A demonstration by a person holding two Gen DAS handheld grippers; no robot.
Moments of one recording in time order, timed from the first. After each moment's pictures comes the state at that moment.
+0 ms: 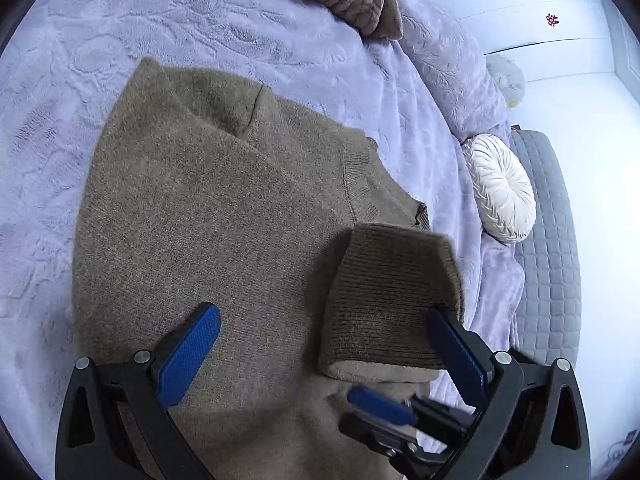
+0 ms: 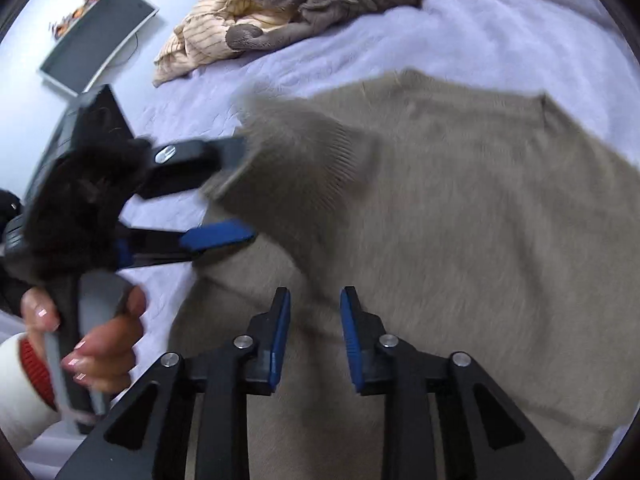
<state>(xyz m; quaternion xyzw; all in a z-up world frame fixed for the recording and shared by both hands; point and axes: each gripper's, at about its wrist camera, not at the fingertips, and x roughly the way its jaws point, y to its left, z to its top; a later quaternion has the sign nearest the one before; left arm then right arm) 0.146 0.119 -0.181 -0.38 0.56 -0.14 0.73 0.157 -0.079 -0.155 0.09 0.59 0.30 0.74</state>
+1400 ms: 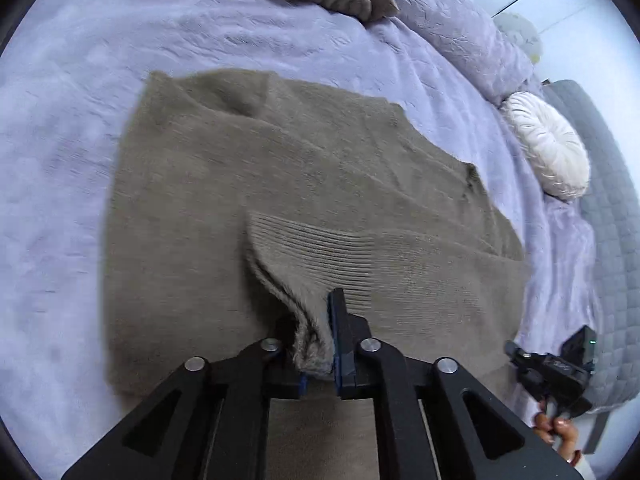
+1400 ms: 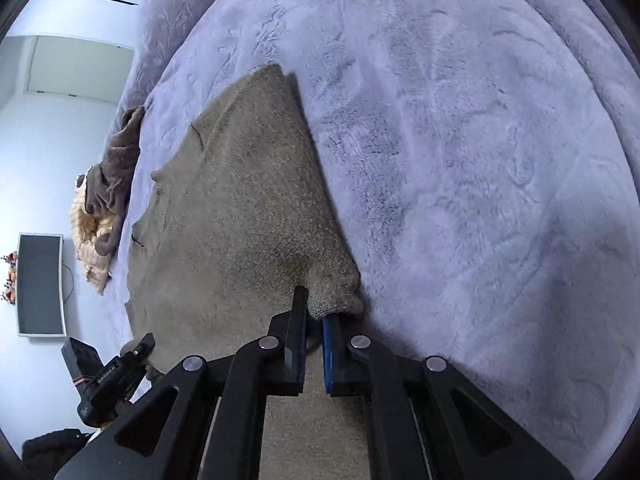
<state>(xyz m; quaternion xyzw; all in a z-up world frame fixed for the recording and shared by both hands) 0.130 0.094 -0.178 -0.21 0.57 -0.07 0.79 0.110 -0.352 -0.217 0.39 0.57 0.04 0.72</state>
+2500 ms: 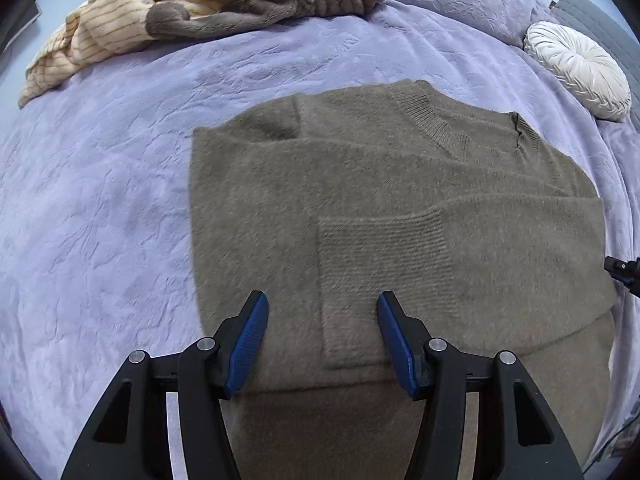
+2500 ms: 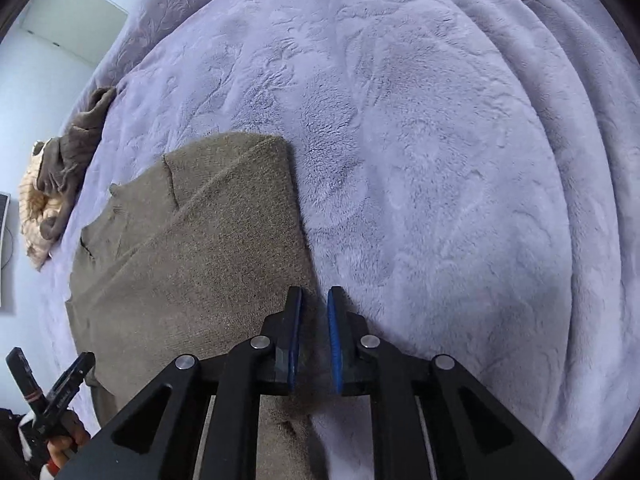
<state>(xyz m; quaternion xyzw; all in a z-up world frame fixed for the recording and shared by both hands) 0.118 0.080 -0.171 -0.03 0.57 -0.01 0.82 0.154 -0.360 -0.189 0.25 0.59 -0.01 0.77</state>
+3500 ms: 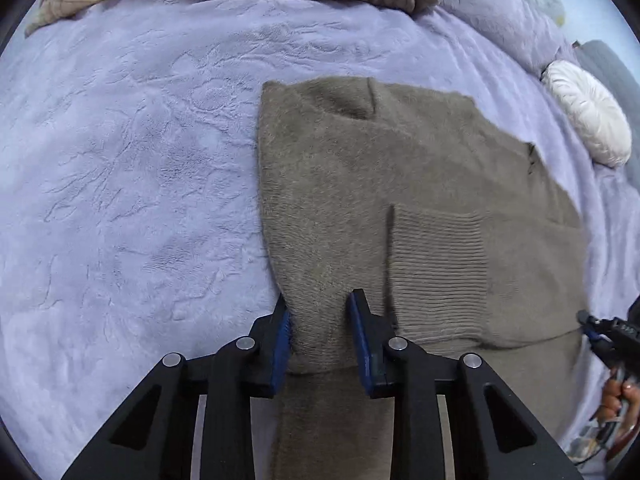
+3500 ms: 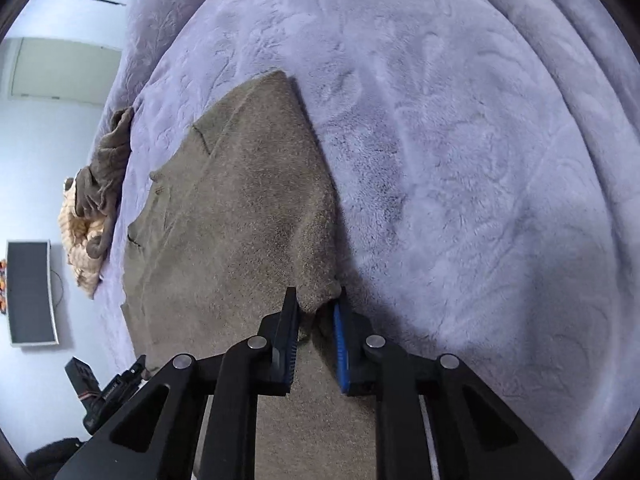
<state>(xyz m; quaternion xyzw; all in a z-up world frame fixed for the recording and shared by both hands) 0.117 0.134 -0.180 -0.12 0.60 -0.02 0.79 0.105 -0.346 -0.191 0.37 0.58 0.01 0.72</state>
